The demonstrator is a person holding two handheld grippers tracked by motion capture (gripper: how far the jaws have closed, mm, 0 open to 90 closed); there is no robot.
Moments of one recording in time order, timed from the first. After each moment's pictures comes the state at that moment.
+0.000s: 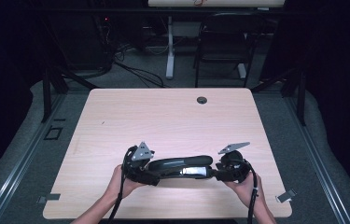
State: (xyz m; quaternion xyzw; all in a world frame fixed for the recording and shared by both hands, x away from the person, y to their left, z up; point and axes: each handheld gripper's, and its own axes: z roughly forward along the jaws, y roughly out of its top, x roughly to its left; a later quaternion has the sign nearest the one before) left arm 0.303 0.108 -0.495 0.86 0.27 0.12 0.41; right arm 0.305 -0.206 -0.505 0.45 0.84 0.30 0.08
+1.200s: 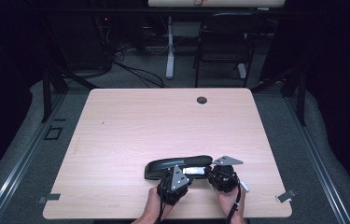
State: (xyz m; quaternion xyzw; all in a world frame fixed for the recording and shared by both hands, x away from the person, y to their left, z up) left arm 0.260 0.011 -0.556 0.84 0.30 0.15 0.43; right arm 0.288 -0.182 -0.564 0.49 0.77 0.37 0.17
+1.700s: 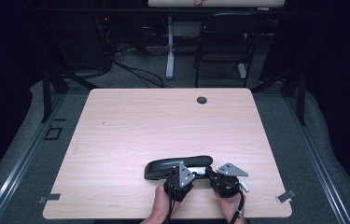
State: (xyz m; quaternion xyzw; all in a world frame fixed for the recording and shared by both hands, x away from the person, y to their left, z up) left arm 0.270 -0.004 -0.563 0.83 0.32 0.18 0.42; right arm 0.275 -0.191 -0.585 0.47 0.75 0.42 0.22
